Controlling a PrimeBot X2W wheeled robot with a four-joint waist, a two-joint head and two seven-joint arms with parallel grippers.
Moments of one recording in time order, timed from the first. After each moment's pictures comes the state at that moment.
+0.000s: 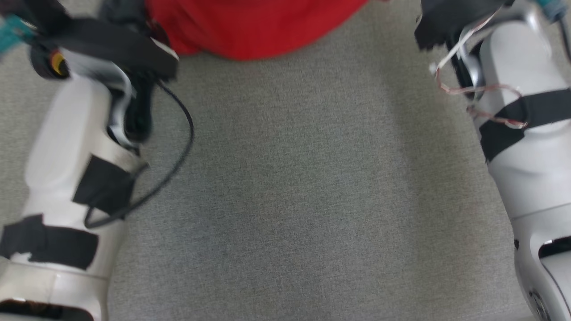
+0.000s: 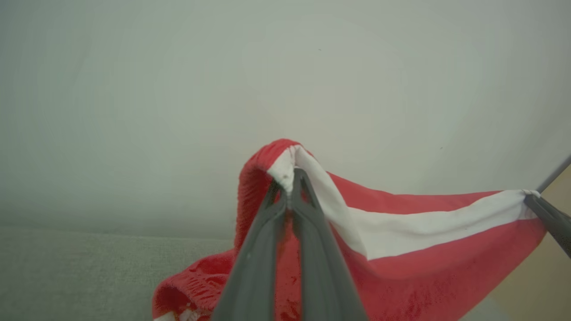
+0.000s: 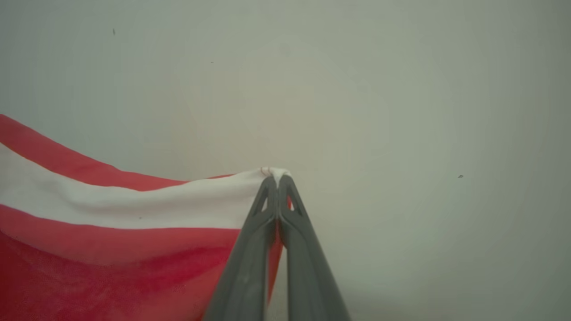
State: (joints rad) left arm -1.11 0.17 -0.29 0.68 -0.75 -0.12 -0.23; right arm -1.23 -0.23 0.27 0.76 0.02 0.13 -0.26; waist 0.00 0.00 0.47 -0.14
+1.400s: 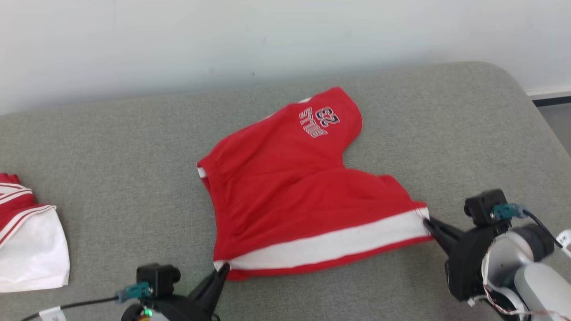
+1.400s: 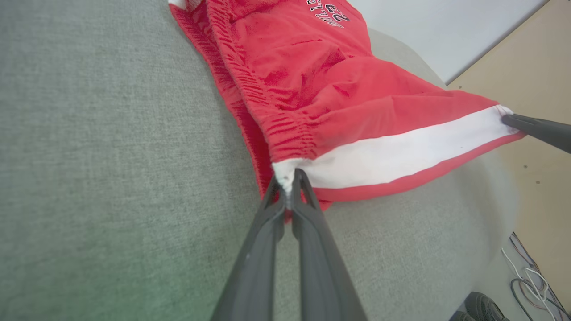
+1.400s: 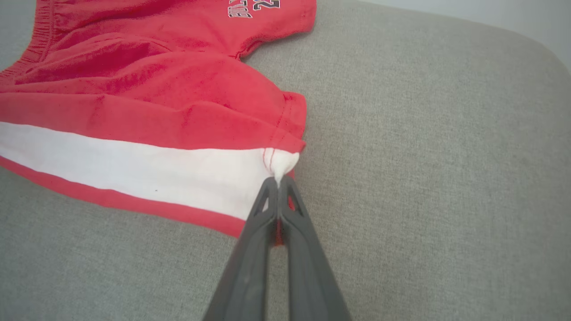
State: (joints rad) left arm -0.34 0.36 -0.72 0.42 -0.96 -0.10 -0.12; right arm -0.30 -0.57 0.36 0.20 0.54 0.13 0.38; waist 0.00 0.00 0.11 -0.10
